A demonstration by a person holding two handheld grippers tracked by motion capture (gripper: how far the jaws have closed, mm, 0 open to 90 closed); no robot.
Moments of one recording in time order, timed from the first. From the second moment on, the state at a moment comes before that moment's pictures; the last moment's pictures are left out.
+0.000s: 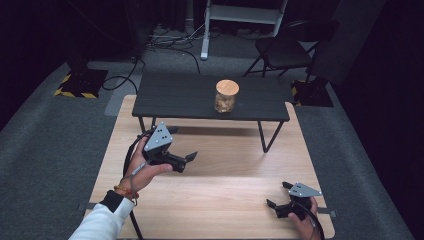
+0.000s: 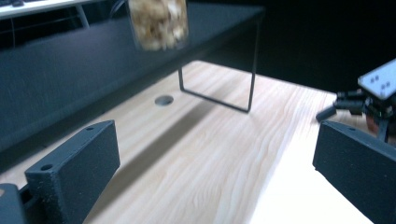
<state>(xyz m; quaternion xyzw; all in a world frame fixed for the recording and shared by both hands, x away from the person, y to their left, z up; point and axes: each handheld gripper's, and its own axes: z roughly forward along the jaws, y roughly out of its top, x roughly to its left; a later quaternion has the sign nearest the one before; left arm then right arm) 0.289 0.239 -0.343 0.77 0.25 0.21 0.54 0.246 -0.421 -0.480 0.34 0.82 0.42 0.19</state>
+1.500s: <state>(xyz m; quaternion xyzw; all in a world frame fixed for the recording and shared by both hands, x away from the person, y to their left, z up) 0.242 0.268 -0.491 0.82 0.27 0.16 0.48 0.247 -0.422 -0.480 0.34 0.82 0.43 0.19</state>
